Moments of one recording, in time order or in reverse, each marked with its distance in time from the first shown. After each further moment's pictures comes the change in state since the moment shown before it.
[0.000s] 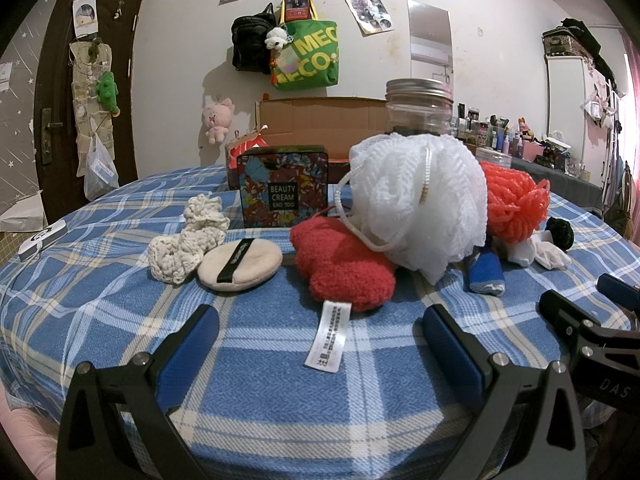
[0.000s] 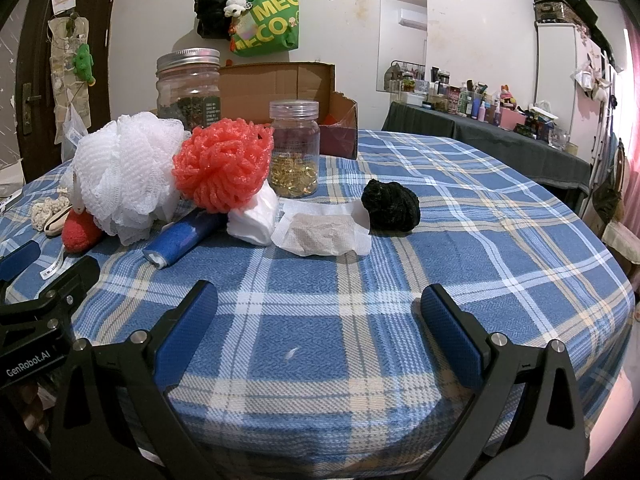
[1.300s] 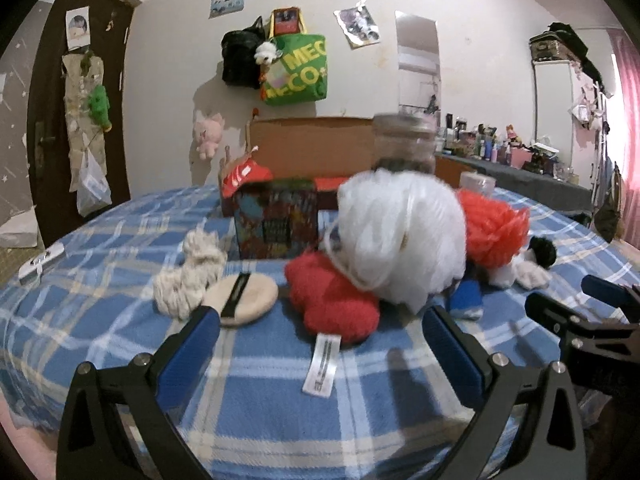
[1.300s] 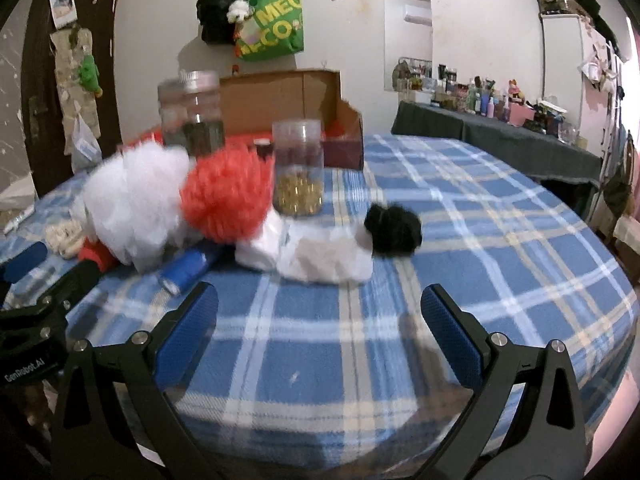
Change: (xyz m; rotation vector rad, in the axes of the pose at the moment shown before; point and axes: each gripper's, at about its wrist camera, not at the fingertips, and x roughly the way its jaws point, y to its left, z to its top) left arm -0.010 0.000 0.013 0.024 -0.043 -0.026; right arm -0.006 -0.010 0.020 0.029 -0.012 0.063
